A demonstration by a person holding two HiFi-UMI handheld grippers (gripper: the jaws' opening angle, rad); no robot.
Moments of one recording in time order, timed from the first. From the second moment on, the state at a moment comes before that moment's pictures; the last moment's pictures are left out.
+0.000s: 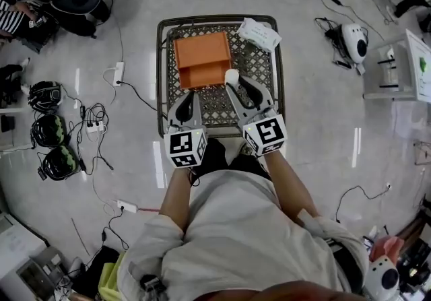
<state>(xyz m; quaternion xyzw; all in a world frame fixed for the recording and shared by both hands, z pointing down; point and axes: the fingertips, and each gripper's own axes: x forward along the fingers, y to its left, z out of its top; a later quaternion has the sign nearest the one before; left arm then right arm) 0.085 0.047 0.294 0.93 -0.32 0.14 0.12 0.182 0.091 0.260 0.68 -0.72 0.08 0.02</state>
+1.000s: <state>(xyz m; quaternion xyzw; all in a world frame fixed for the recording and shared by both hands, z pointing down) 0.096 0.133 0.185 0.94 -0.34 0.03 0.06 0.175 0.176 0.143 0.67 -0.75 -0.04 -0.02</state>
